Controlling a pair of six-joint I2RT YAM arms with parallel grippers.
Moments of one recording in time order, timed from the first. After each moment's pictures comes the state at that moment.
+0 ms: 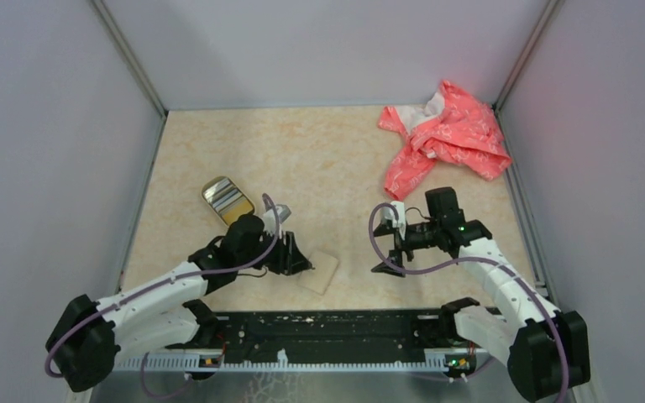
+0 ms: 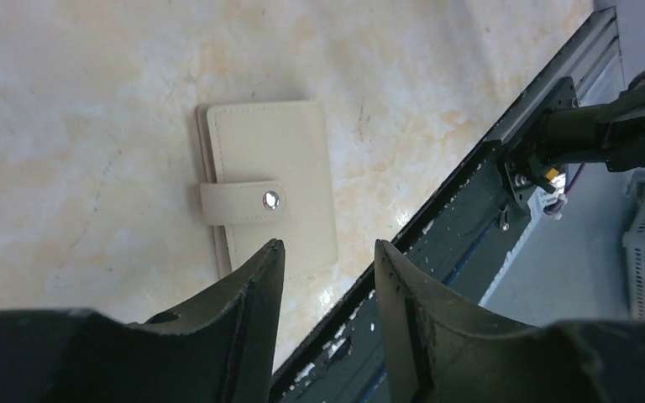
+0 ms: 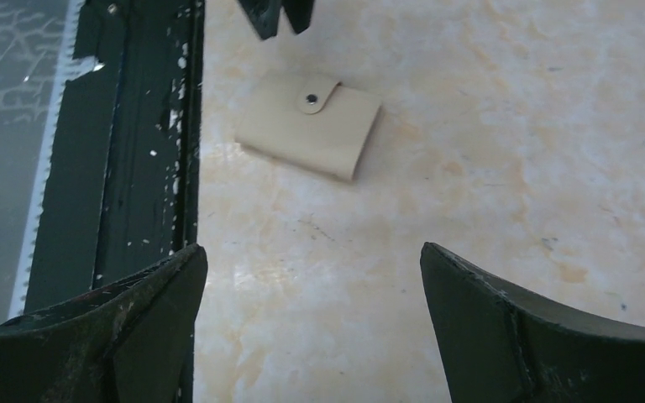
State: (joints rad) left arm -0.78 1.03 0.45 -0.06 0.30 -0.63; right arm 0.26 0.98 0.64 -0.53 -1.07 -0.76
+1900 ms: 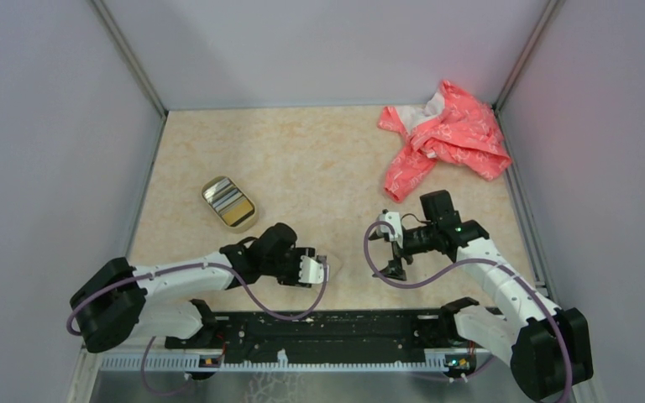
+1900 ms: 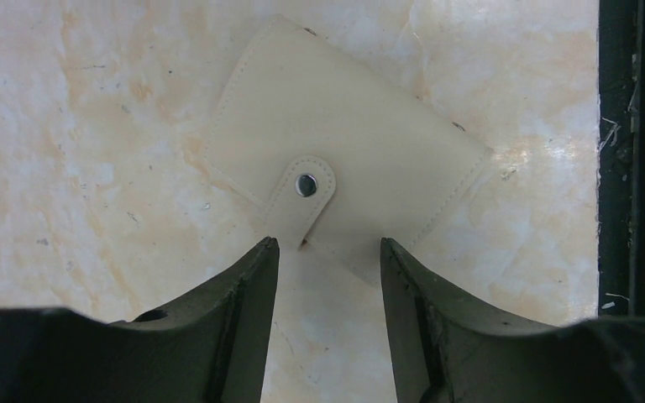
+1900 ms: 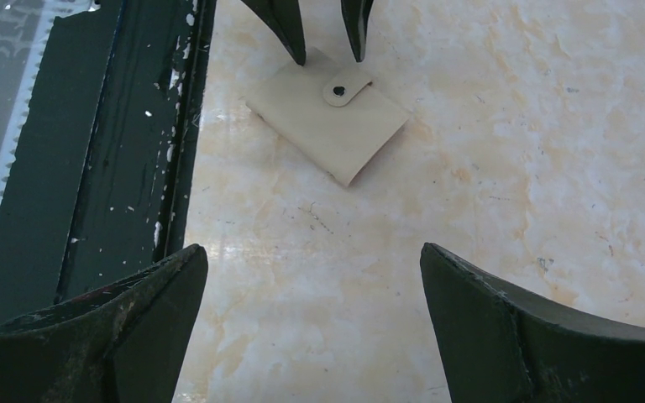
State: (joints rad) left arm -0.96 1.24 0.50 -0.10 0.23 0.76; right arm 0.33 0.99 0.62 -0.62 -1.04 -0.99
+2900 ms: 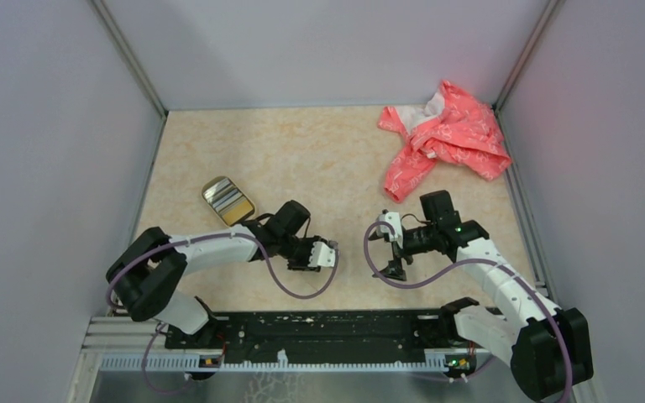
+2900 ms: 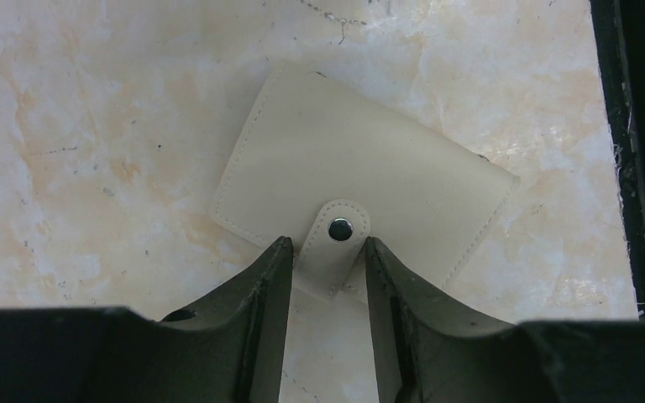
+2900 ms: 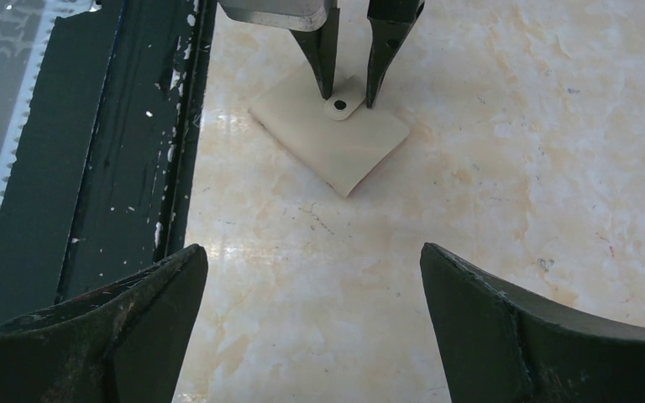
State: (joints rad) left arm -0.84 1.49 0.71 -0.19 0.48 0.90; right arm 0.33 0.99 0.62 -0.62 -1.04 -1.00
